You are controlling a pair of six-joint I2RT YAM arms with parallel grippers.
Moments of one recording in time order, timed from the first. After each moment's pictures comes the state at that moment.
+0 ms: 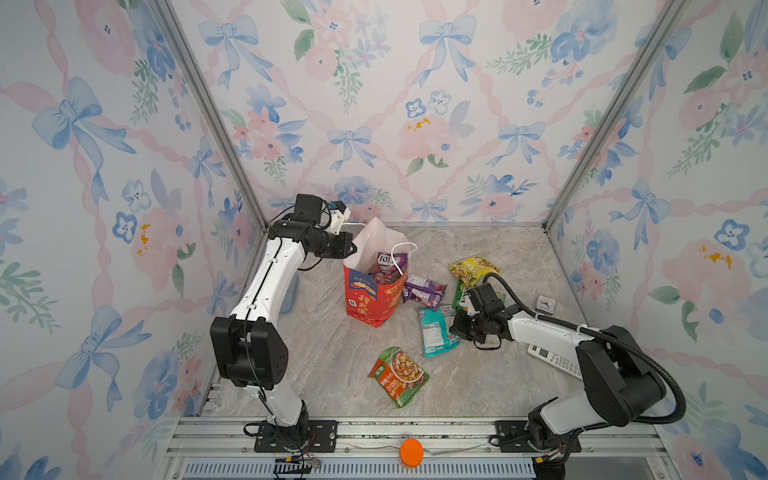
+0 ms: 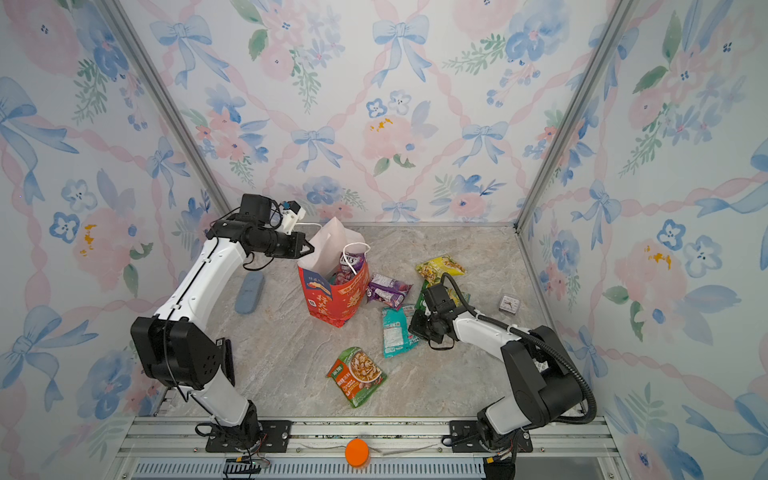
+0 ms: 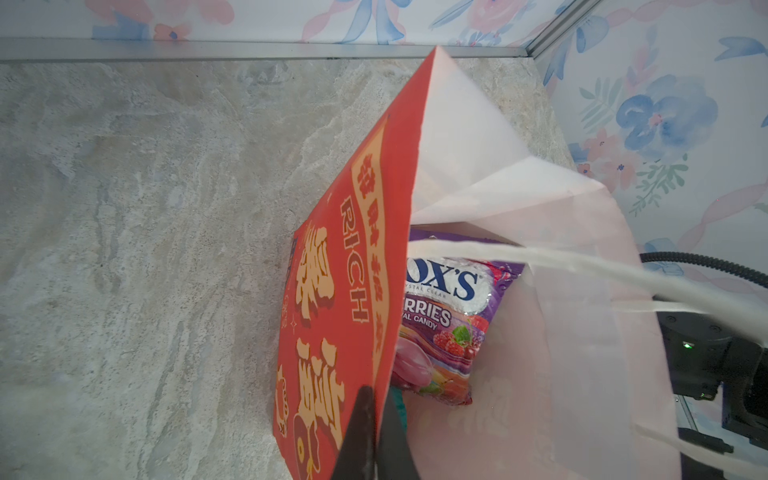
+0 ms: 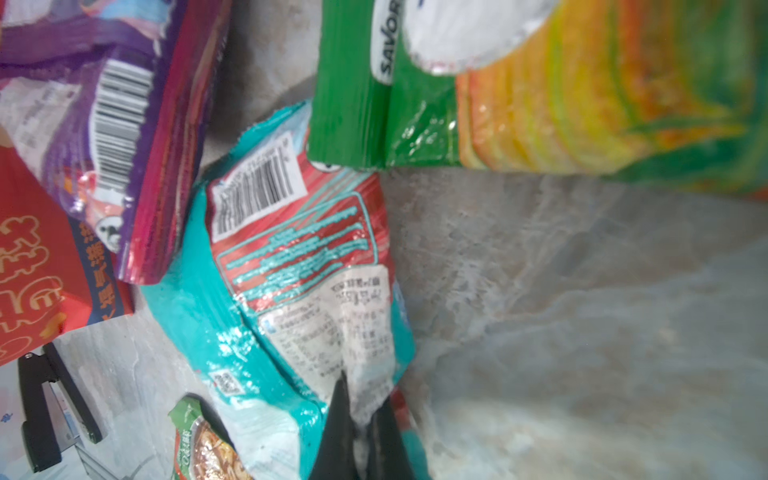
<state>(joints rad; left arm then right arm) -0.12 1.70 1.69 -0.93 0.51 -0.03 0.47 1.50 0.74 -0.32 -0.23 0.80</state>
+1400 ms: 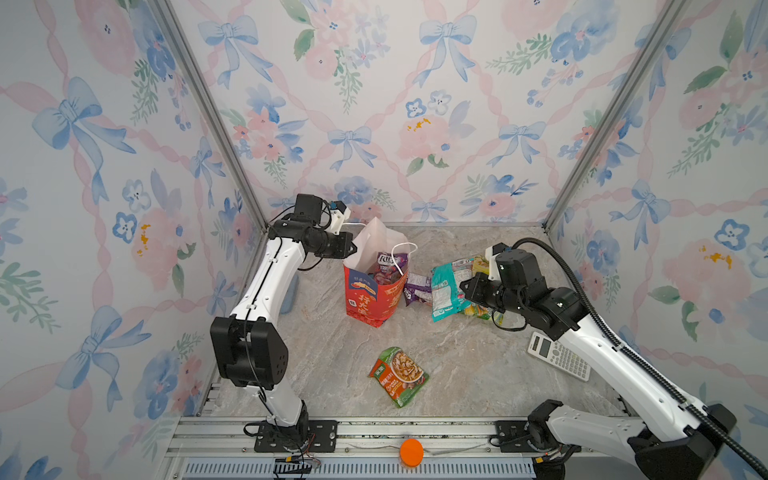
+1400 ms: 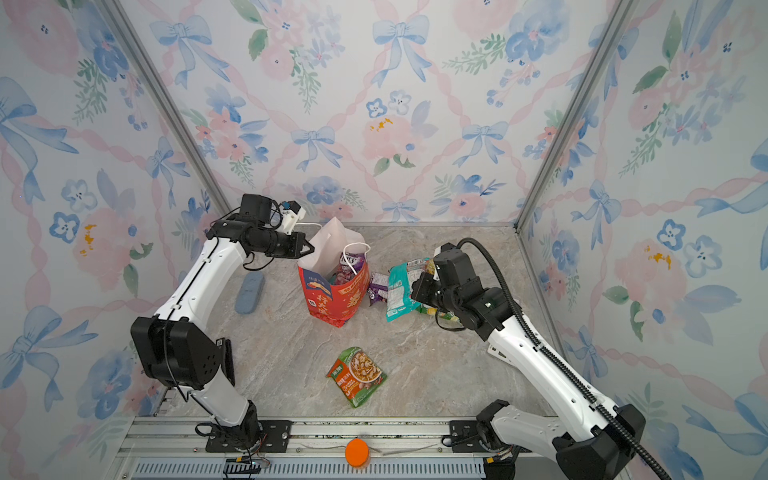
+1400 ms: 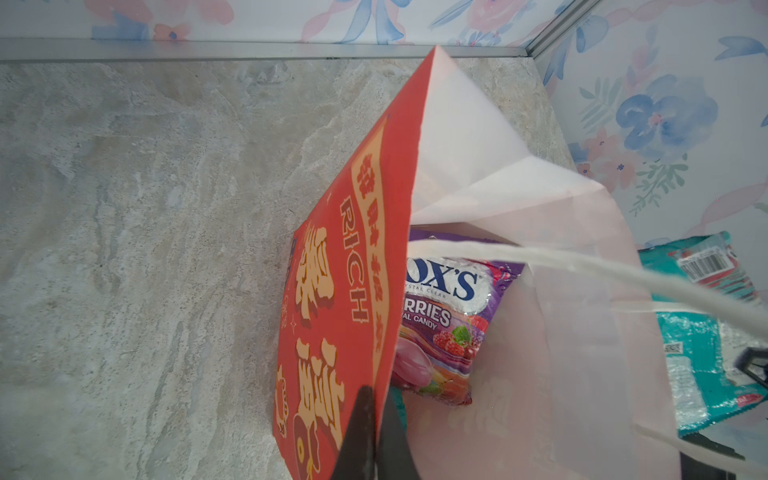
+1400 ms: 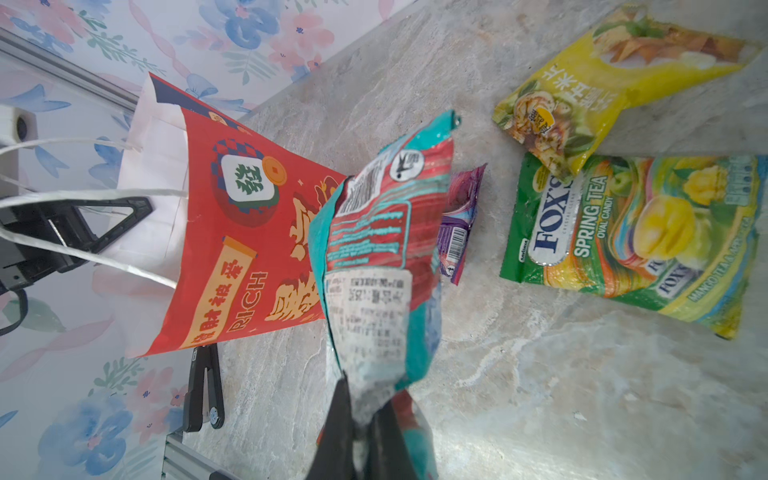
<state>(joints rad) -0.12 1.70 1.69 -0.92 0.51 -0.03 0.58 1.16 1.20 -0.71 -0.01 0.78</state>
